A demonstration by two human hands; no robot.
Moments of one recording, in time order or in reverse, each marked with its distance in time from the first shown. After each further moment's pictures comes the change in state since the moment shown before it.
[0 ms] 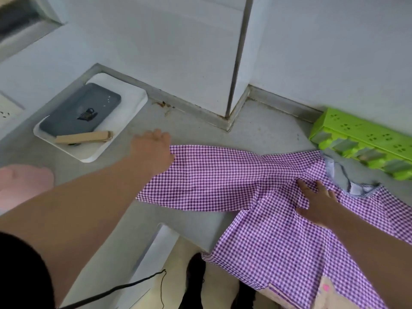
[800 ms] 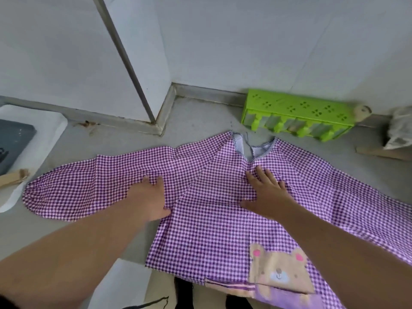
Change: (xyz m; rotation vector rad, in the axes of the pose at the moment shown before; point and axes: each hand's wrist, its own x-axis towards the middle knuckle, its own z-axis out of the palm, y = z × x) left_hand -0.009 0.181 0.025 0.217 -0.433 0.213; right_hand -0.020 0.036 0.022 0.189 0.107 -0.145
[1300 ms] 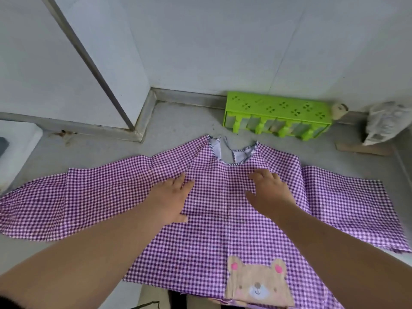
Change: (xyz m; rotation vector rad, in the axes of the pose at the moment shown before) left_hand 0.008 0.079 -0.035 0.057 0.236 0.389; right_hand -0.015 0.030 -0.023 0.019 0.189 0.107
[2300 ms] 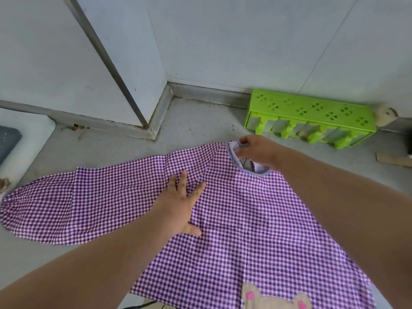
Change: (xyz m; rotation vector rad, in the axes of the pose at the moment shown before) left_hand 0.016 -0.014 0.018 -0.087 -0.145 -0.111; right_hand 0.146 -0.061 -0.045 0.699 -0.255 -0.087
